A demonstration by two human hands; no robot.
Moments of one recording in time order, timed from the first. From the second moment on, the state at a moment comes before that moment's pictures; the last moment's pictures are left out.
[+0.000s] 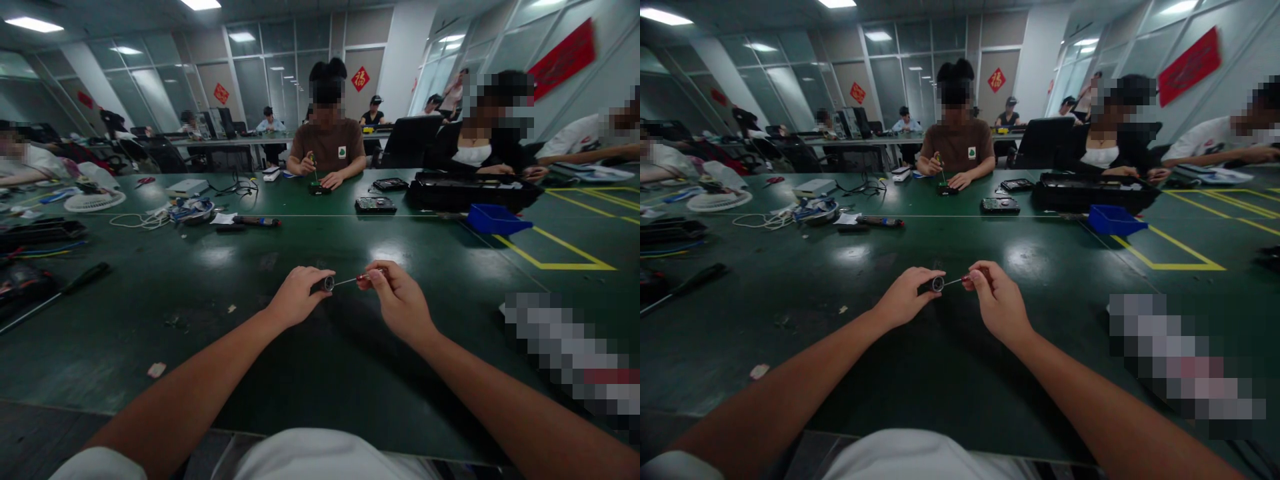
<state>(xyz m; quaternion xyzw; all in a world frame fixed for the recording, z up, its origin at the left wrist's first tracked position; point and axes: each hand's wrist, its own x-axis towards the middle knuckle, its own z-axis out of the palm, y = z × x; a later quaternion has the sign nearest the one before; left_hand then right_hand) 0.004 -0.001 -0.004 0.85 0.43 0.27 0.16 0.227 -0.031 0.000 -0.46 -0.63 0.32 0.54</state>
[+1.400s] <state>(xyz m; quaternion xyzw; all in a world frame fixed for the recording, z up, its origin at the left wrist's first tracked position) 0.002 0.000 -0.003 0.84 0.43 0.28 0.16 0.224 -0.043 0.010 -0.48 -0.66 0.24 0.53</state>
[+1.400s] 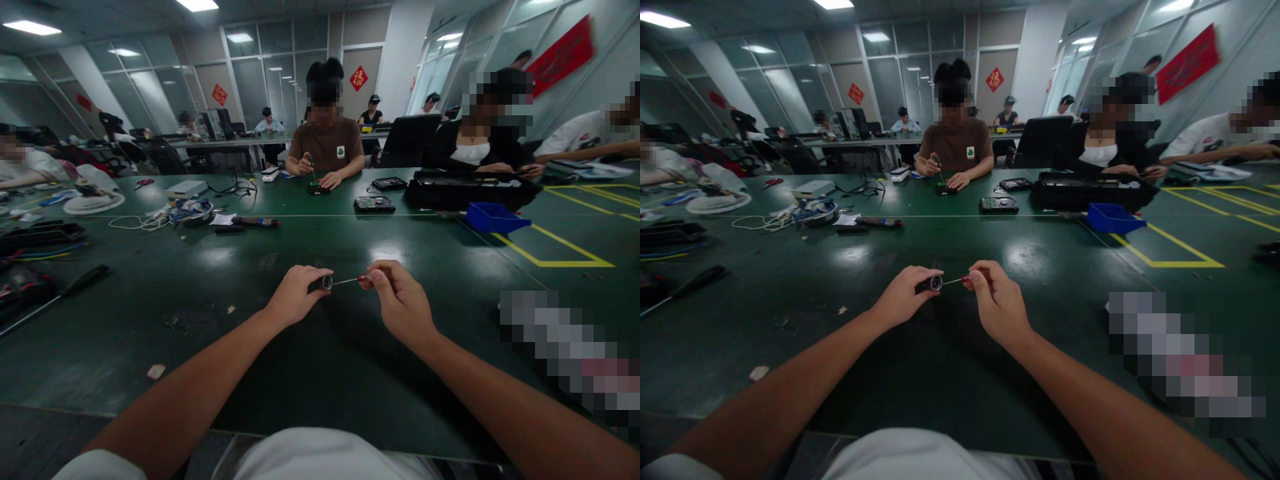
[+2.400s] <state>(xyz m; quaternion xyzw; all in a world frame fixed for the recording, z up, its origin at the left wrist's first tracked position) 0.001 0.000 -0.004 0.84 0.44 0.26 0.16 0.229 -0.041 0.013 -0.49 -0.67 0.21 0.52</state>
